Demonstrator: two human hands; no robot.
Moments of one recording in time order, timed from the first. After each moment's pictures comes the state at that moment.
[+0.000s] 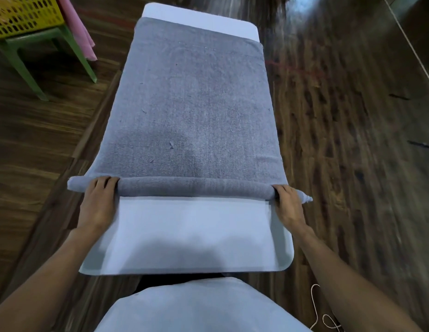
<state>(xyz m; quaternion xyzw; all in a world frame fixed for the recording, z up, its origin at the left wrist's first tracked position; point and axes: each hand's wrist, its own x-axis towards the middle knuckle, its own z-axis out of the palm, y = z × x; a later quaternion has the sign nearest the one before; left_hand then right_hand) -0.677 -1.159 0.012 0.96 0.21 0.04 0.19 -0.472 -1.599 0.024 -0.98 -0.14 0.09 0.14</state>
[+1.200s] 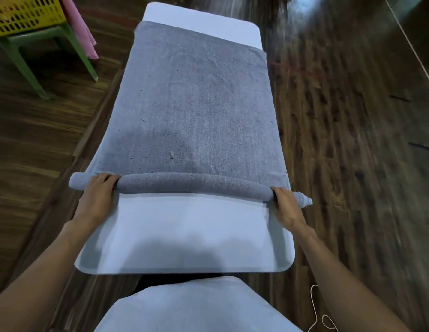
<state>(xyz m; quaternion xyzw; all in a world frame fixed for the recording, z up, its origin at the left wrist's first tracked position) -0.670 -1.138 0.012 0.96 0.18 0.01 0.21 -0.479 -1.601 0.021 -0.97 -0.17 0.15 0.12</state>
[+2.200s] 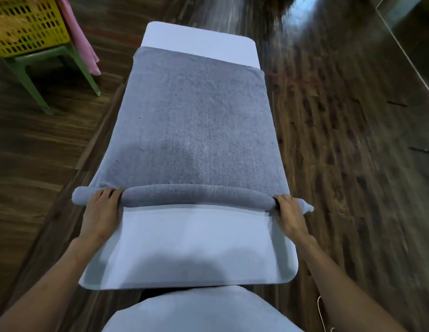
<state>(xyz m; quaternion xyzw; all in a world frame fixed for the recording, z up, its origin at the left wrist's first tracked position) -0.671 -1.151 0.017 0.97 0.18 0.06 0.17 -0.472 -1.599 0.021 -0.98 -0.15 0.10 0.08</state>
